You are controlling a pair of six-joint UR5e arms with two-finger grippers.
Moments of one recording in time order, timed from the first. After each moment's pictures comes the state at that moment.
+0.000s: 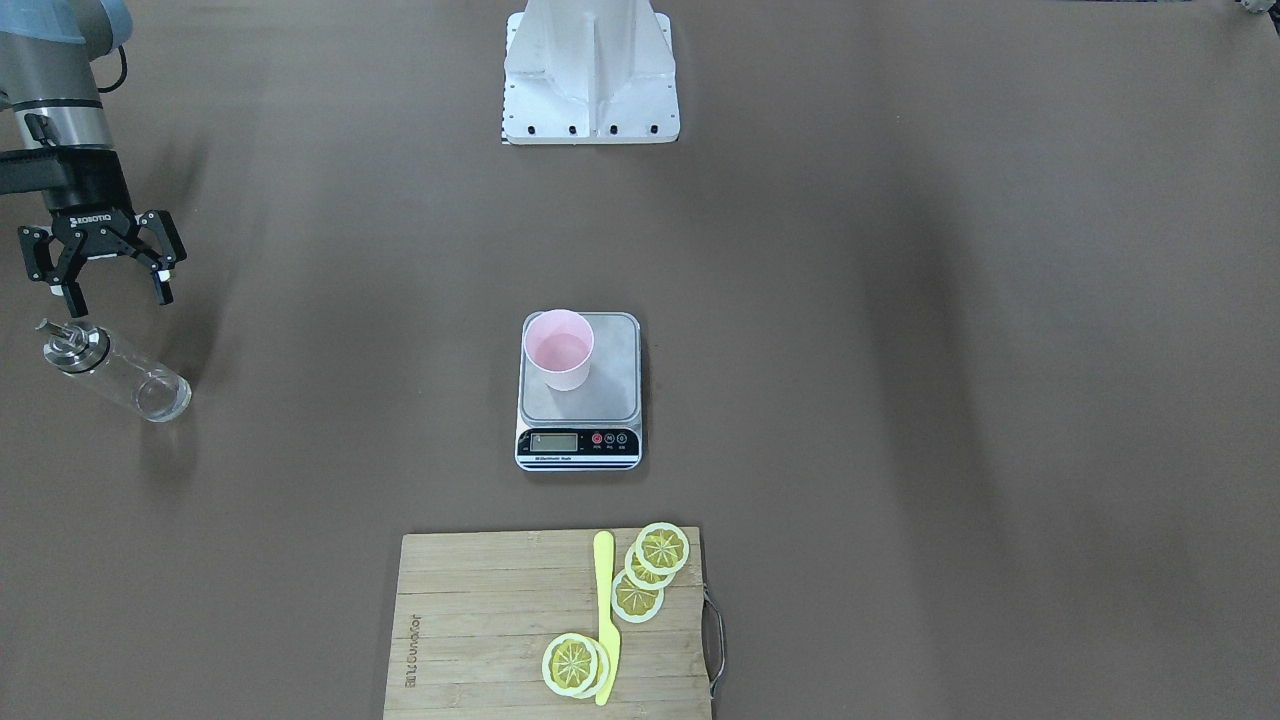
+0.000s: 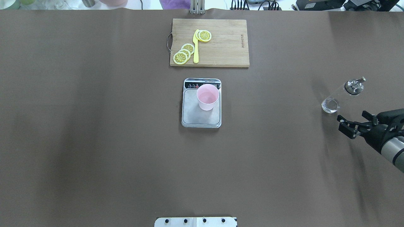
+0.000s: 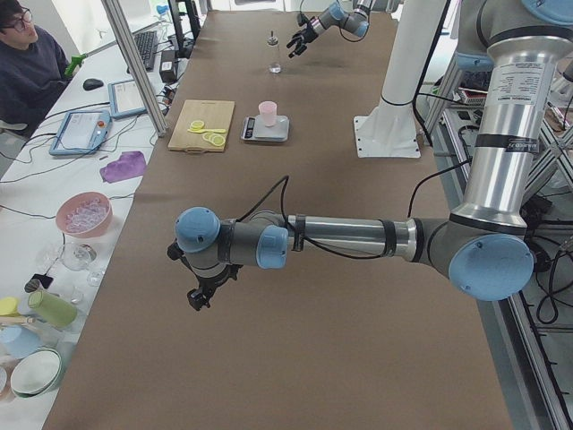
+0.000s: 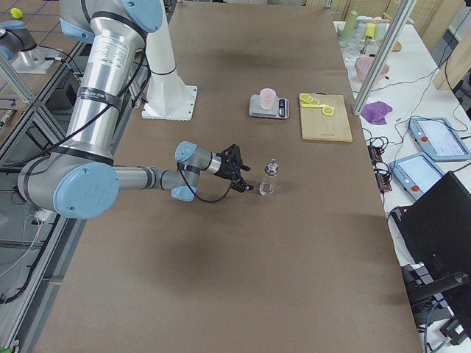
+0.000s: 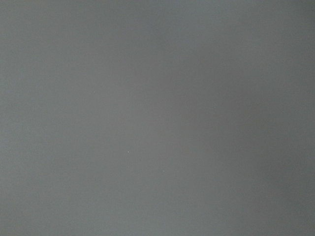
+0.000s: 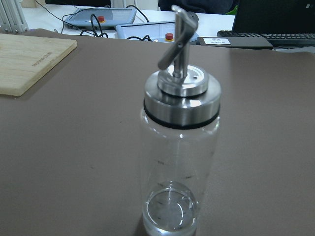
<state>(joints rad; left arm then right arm) -1.58 -1.70 -1.48 -1.62 -2.40 0.60 0.42 -1.92 1.75 -0.29 1.04 1.04</state>
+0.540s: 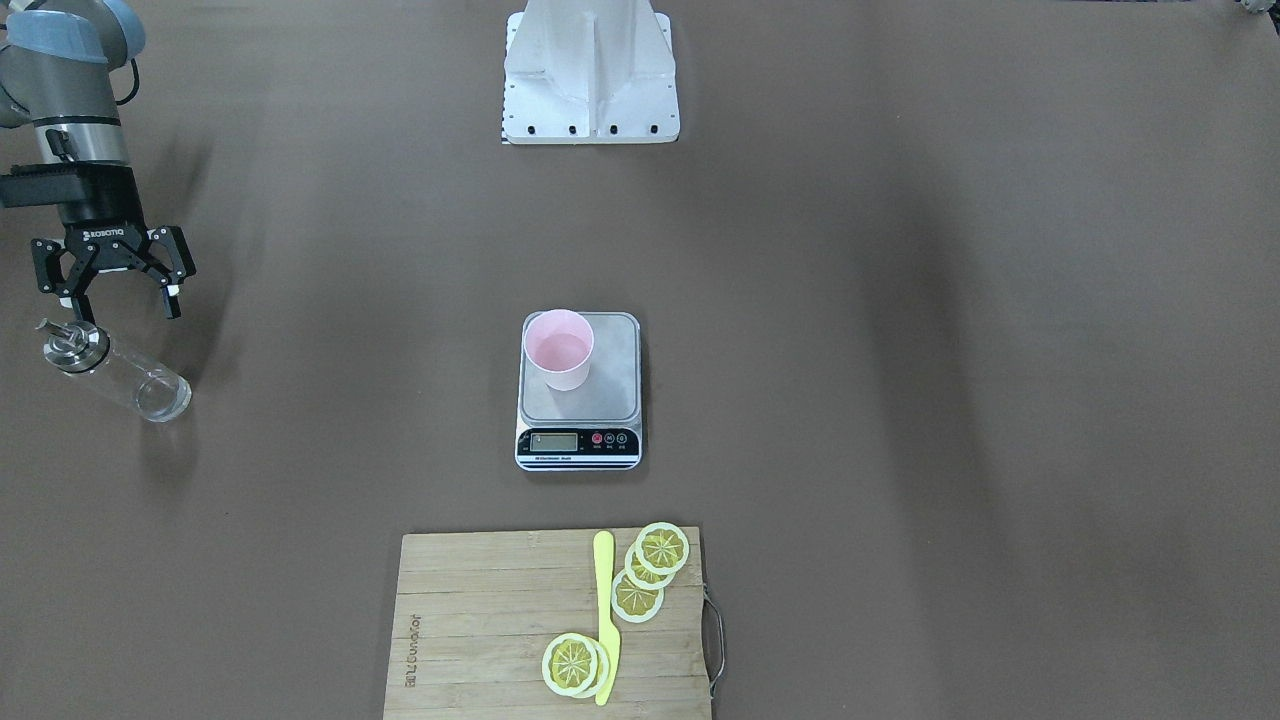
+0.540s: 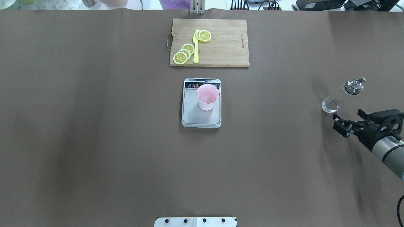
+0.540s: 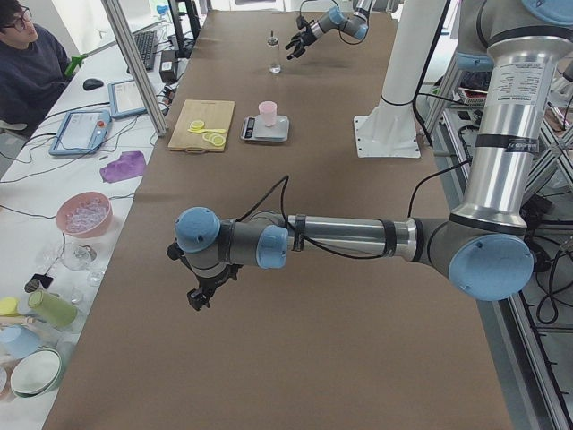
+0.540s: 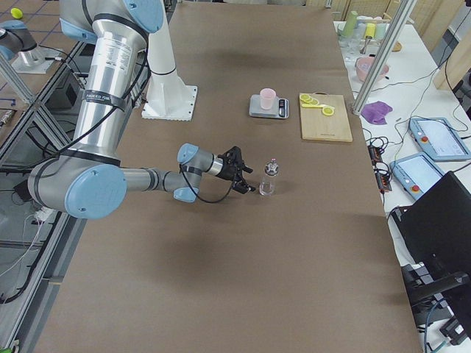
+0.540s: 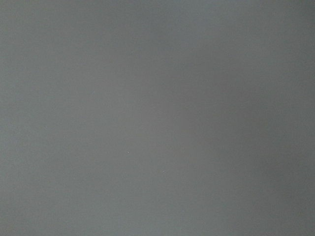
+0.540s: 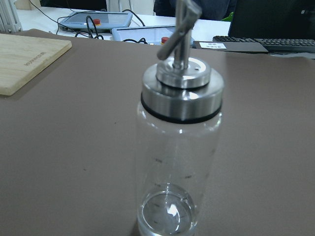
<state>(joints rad) -1.58 -1.70 -1.48 -1.62 -2.40 0.59 0.42 -1.87 1.69 -0.29 1.00 1.04</state>
